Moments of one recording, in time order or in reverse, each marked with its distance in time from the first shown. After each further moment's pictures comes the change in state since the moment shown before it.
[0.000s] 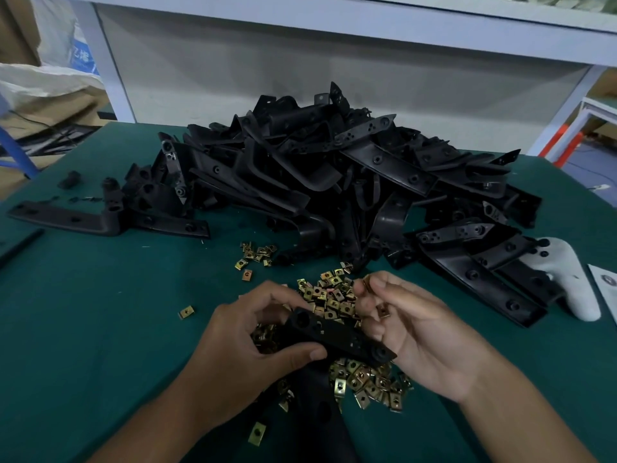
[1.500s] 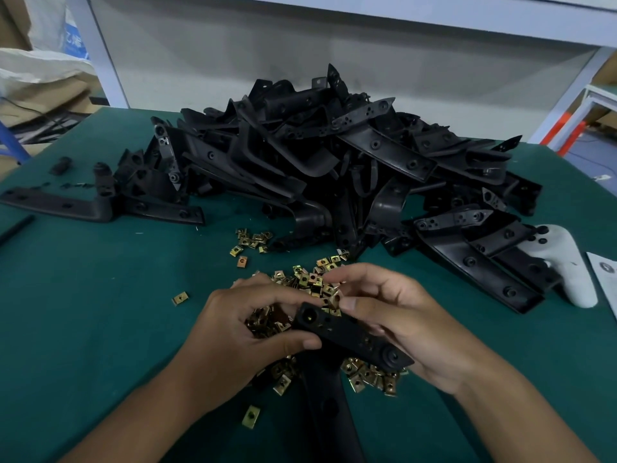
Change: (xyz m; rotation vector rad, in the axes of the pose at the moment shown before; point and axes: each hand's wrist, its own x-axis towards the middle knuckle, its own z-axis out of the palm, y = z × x) left_hand -0.002 -0.003 -0.001 0.112 -0.035 0.014; right_hand -0.007 0.006 0.004 -0.506 -0.108 -0.074
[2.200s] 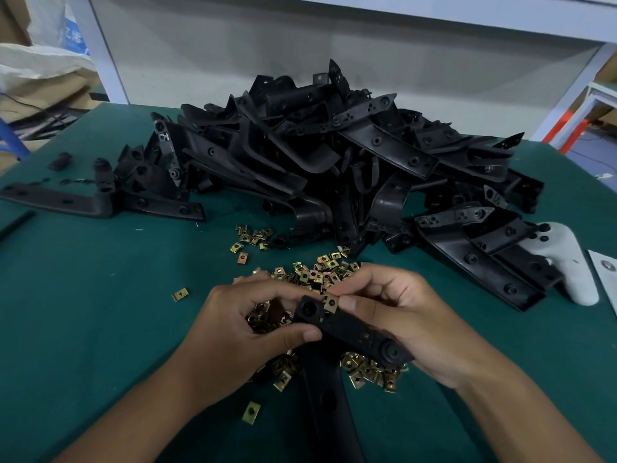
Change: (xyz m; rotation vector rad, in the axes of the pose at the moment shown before) left_hand 0.001 0.000 0.000 -0.004 -0.012 0.009; right_hand -0.002 -0.002 0.000 -0.156 0.024 -0.062
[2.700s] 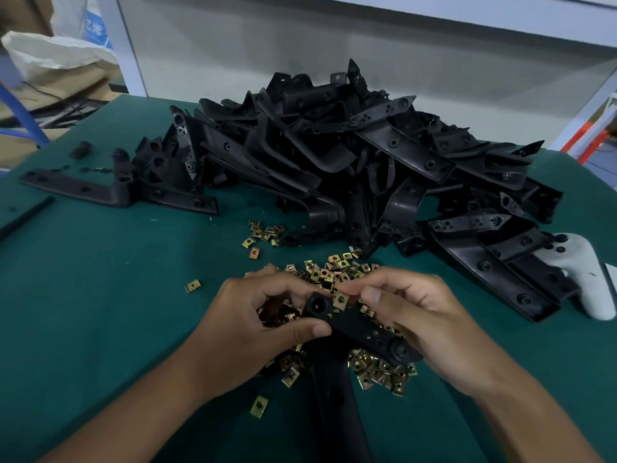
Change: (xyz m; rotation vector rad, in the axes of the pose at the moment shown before) left_hand -0.002 -0.004 -0.001 -0.051 -0.008 -0.063; right_hand -0.002 0.001 -0.005 -0.181 0.005 -0.109
